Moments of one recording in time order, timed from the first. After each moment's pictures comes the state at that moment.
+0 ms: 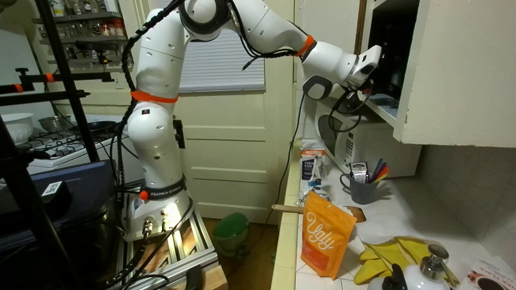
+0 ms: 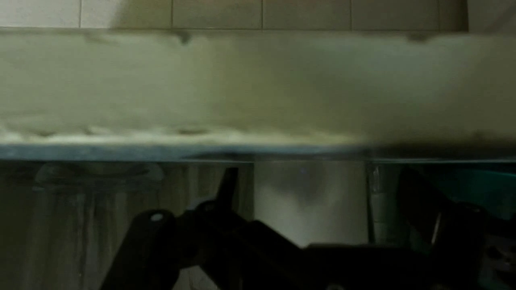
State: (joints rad) arm -0.11 0.31 -0.20 -1.96 0.92 3.54 -0.67
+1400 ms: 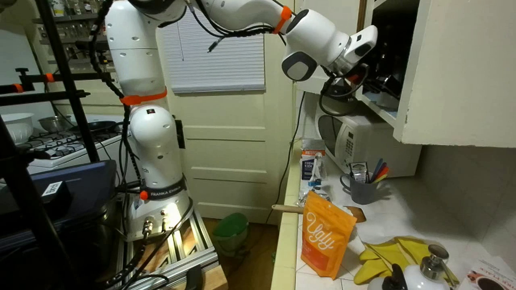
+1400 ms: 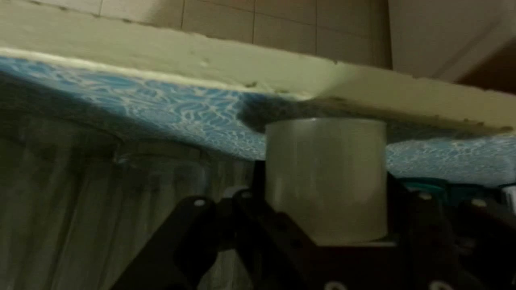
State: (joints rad) arm 0.01 -0.04 -0.42 -2.23 0.81 3.20 -0.86
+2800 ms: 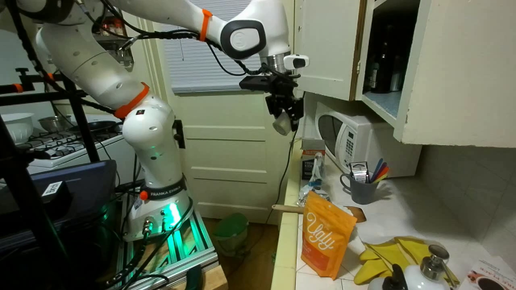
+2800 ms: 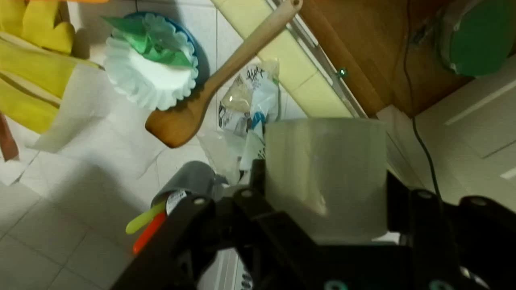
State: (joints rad) arm -0.23 -0.64 -0.20 -2.64 -0.09 2.21 -0.53
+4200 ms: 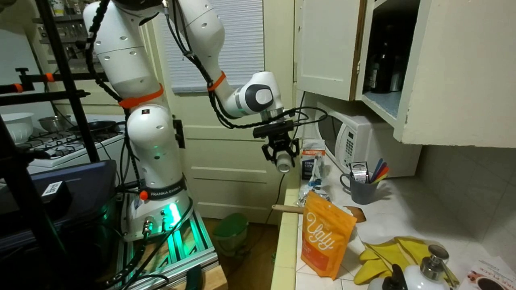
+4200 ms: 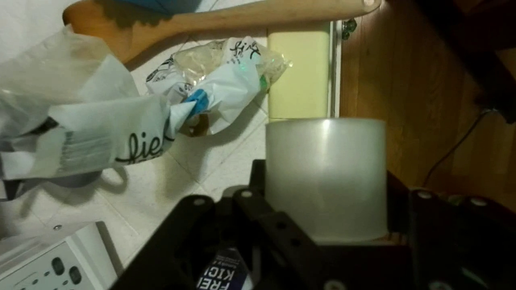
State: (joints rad) arm -0.11 -0.18 -0.10 -2.77 -0.63 2.71 -0.51
